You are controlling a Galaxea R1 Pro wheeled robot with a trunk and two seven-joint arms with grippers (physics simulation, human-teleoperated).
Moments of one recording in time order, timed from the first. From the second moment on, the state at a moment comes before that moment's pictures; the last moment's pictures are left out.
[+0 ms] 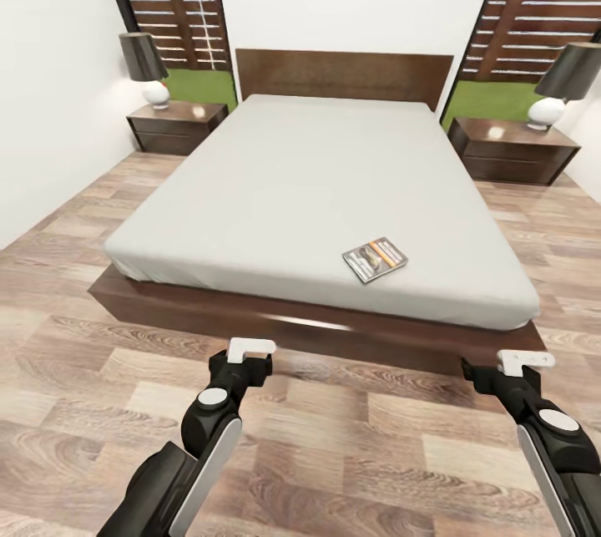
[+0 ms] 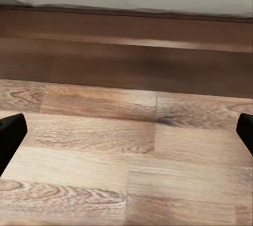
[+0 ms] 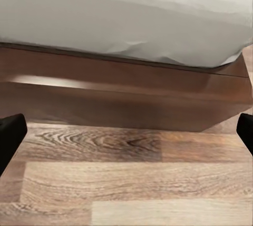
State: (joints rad) left arm -0.37 -0.03 -0.45 -1.54 0.28 0.67 0.51; right arm -0.23 -0.23 -0.17 -1.54 -0.06 0.52 -0.04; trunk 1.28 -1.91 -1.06
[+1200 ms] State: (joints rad) left arm -0.37 -0.03 -0.45 -1.54 0.27 0.67 0.51; right arm -0.23 -0.23 -0.17 -1.54 -0.06 0.52 -0.04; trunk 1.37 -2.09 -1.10
